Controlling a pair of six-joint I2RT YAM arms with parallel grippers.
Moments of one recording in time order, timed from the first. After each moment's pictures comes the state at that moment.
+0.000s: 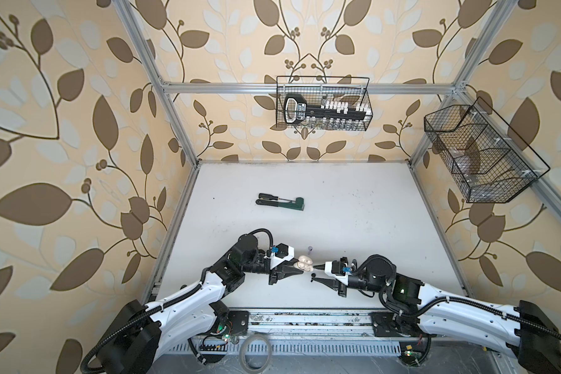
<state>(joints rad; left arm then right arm) -0.63 0.93 0.29 0.33 0.91 0.21 1.02 0.81 0.29 0.29 -0.25 -0.21</state>
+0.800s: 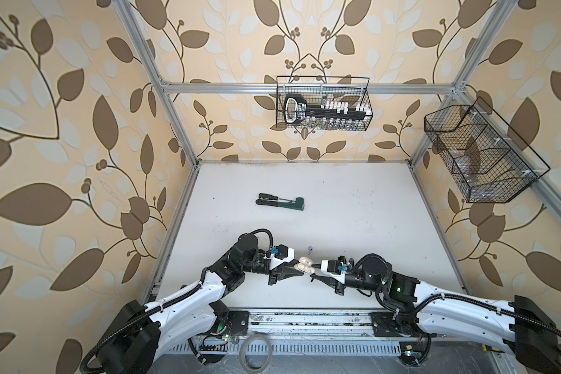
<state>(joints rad) -0.63 0.93 0.30 0.32 0.95 0.23 1.03 0.86 0.30 0.30 -0.21 -0.23</state>
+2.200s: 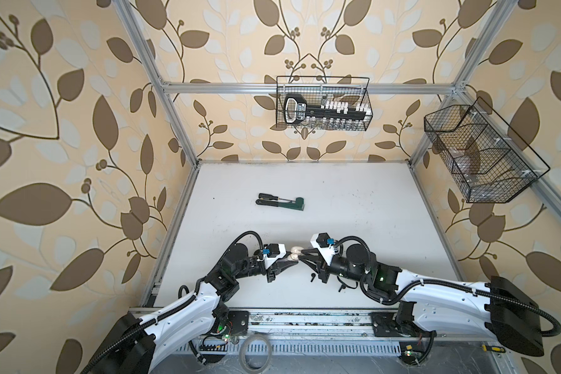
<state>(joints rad) -0.62 0.82 0.16 0.54 0.68 0.15 1.05 1.11 0.46 0.41 -0.04 0.20</state>
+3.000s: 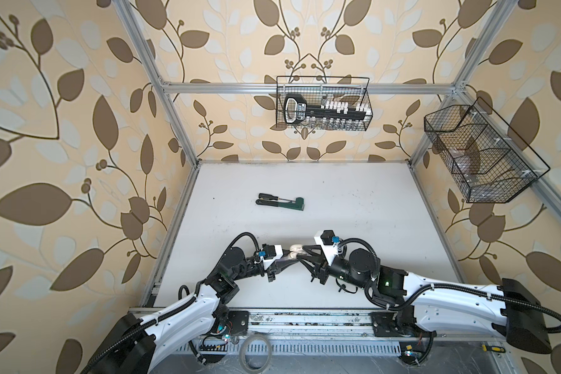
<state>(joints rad) -0.63 0.81 0.13 0.70 0.68 0.12 1.15 1.00 0.52 0.33 0.14 0.31</state>
